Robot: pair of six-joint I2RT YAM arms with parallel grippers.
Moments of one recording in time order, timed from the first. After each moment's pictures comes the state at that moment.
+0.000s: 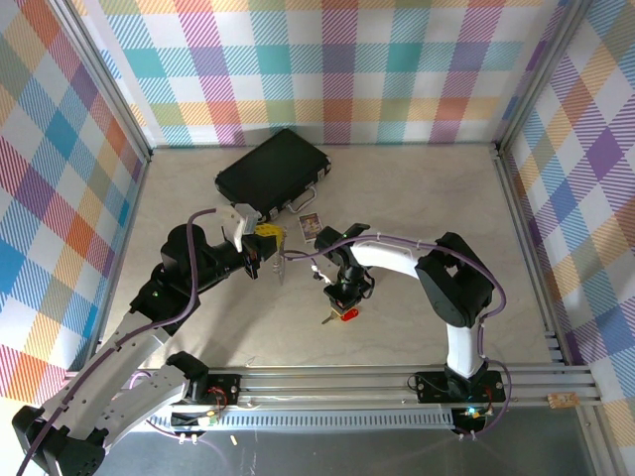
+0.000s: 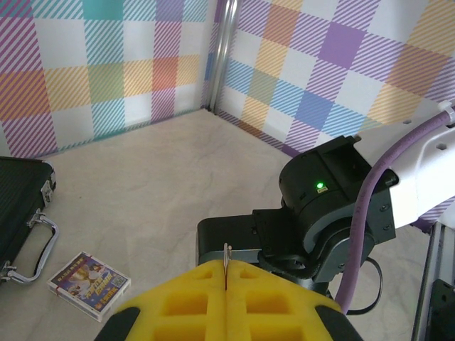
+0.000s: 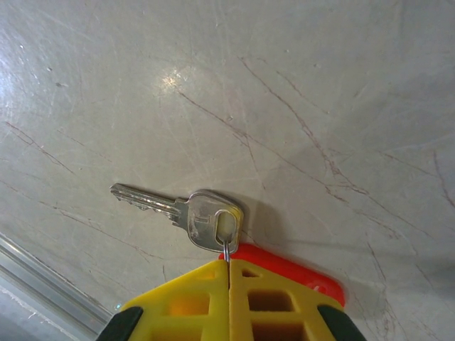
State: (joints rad) left arm -0.52 0.79 0.77 -0.14 0.37 -0.14; right arm 0.83 1.92 1.28 -1.02 -0.31 0.05
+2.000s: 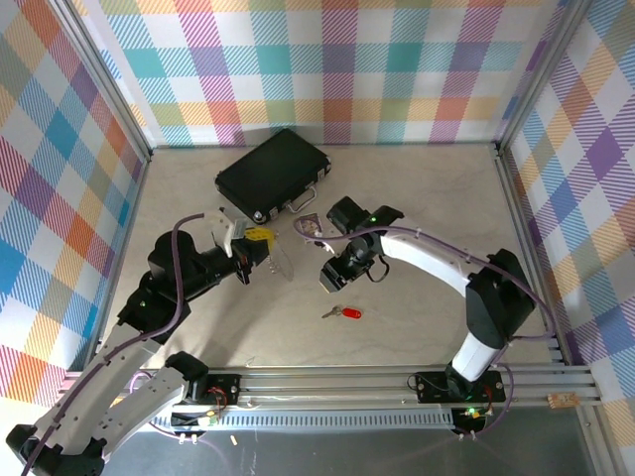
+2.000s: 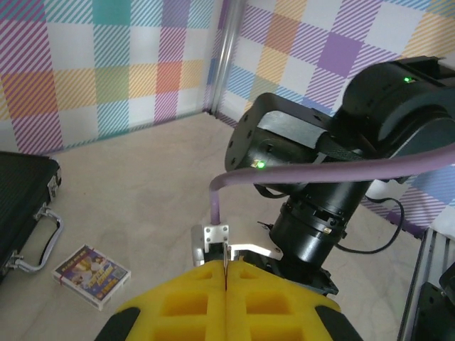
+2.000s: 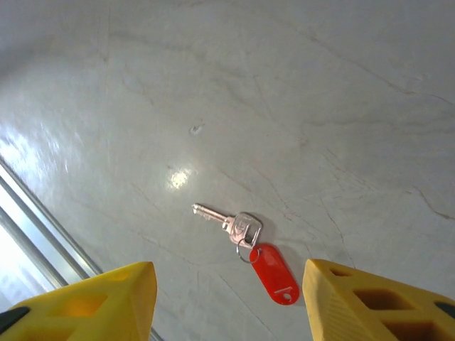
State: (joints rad) left arm -0.50 0.70 0.78 -0.24 0.37 -0.16; right arm 0.78 1.70 1.34 -0.98 -0.30 0.01
